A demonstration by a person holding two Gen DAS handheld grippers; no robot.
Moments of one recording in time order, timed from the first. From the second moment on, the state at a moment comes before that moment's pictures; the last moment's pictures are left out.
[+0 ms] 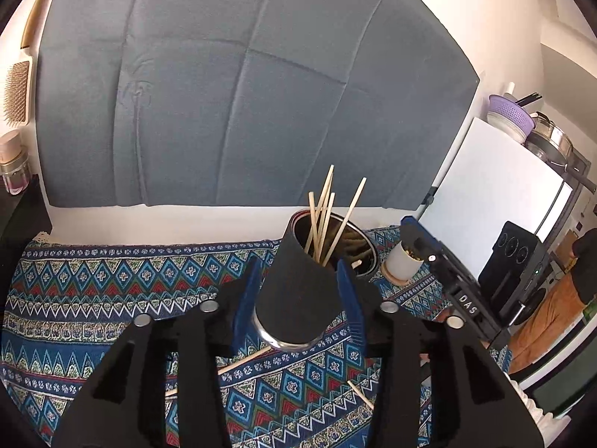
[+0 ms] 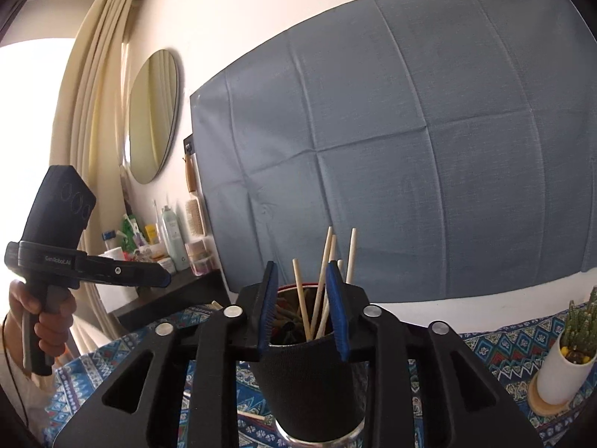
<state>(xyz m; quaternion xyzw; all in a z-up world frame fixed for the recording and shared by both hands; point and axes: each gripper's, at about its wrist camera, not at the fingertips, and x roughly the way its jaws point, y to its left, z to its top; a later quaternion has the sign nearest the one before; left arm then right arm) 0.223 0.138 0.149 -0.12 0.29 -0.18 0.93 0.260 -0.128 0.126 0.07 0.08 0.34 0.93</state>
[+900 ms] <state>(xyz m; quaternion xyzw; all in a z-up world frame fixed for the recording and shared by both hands) 0.243 0.168 -0.015 0.02 0.49 -0.14 0.86 0.222 -0.269 0.022 -0.03 0.37 0.17 0.91</state>
